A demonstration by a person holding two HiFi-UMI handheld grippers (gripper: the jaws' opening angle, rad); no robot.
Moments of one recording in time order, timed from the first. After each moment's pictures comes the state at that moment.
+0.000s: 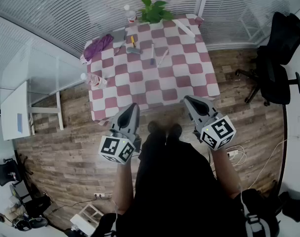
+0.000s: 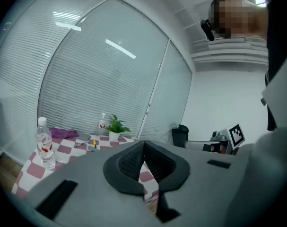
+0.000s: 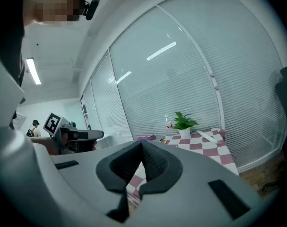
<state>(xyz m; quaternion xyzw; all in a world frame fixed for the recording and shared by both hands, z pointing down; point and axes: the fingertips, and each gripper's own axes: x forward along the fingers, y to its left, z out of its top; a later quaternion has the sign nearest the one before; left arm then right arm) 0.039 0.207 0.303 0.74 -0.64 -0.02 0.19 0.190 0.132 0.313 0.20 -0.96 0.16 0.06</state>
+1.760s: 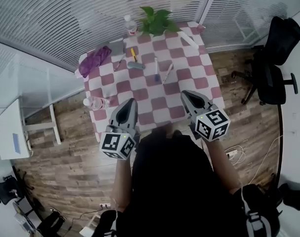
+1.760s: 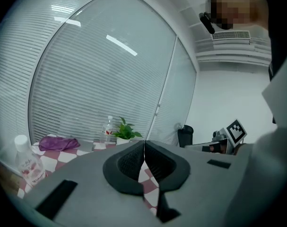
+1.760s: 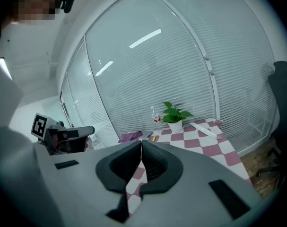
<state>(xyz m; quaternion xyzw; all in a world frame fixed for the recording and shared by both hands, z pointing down) -0.068 0.095 0.322 0.75 -0.63 -0.02 0.20 0.091 0.025 0.352 0.28 -0.92 0.23 0.13</state>
